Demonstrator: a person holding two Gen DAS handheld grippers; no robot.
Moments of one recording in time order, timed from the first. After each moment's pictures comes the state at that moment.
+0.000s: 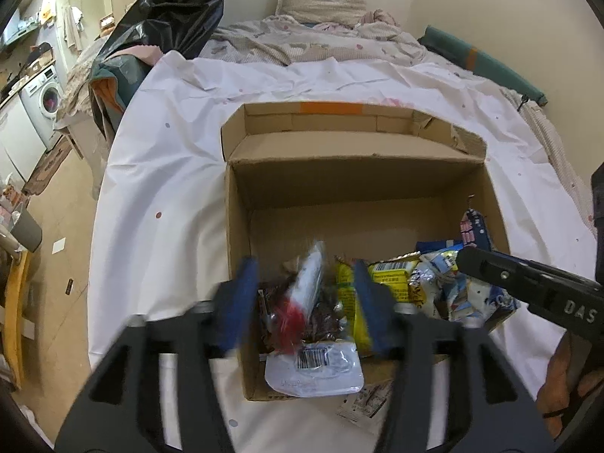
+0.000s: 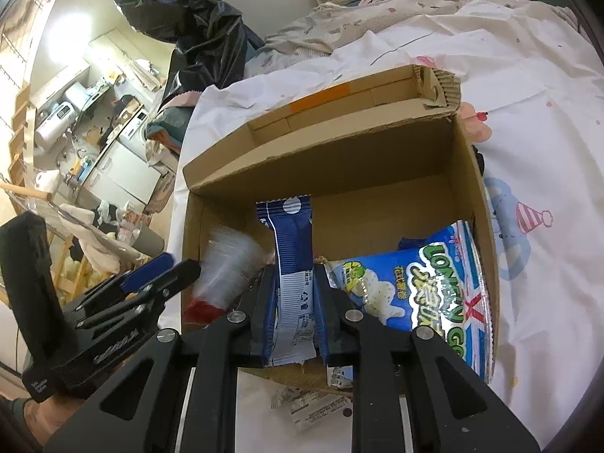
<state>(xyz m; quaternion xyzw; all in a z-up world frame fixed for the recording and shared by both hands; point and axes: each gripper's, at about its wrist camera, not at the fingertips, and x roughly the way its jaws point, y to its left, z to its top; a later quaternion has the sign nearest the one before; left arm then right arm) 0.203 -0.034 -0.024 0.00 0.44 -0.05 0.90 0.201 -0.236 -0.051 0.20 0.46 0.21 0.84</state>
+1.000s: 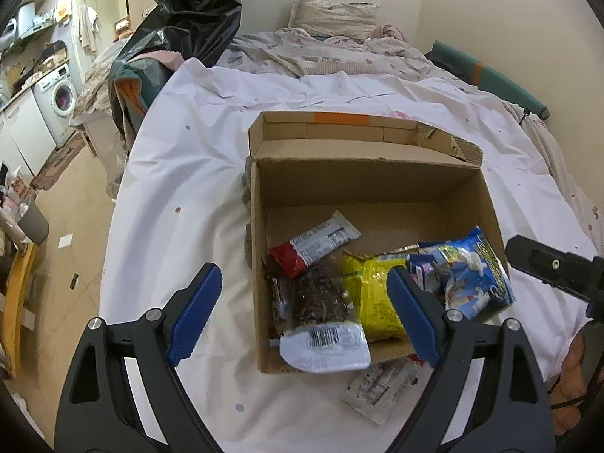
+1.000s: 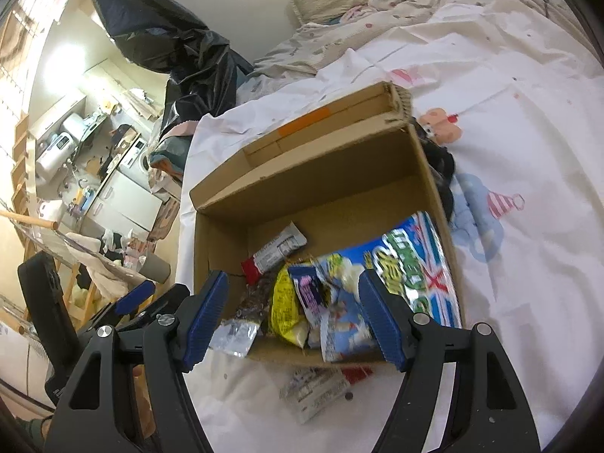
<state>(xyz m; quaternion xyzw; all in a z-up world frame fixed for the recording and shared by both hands) 0.172 -0.022 -0.015 -0.02 0.42 -0.03 0.91 0.163 -0.267 -0.034 0.23 0.44 0.19 0.85</state>
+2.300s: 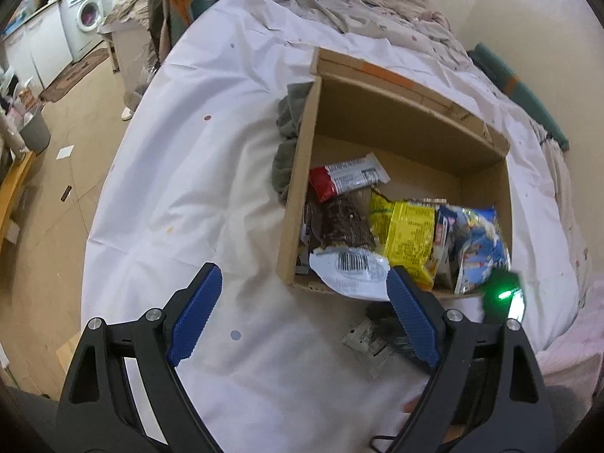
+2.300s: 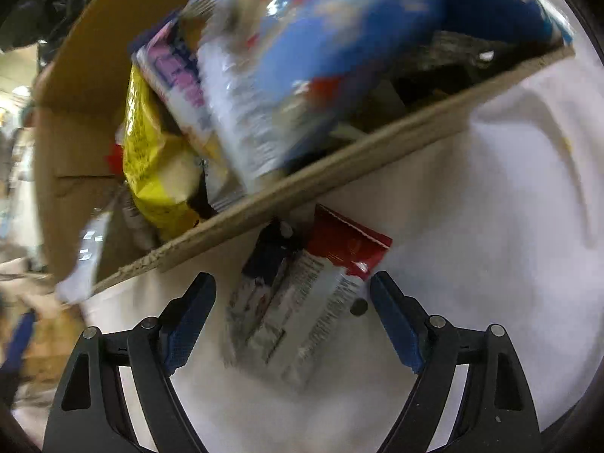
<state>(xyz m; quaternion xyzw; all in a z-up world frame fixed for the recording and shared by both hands) 0.143 0.021 -0.043 -0.13 0.50 0.01 0.86 0.143 -0.172 -0.172 0.20 0.59 -0.01 0.78</state>
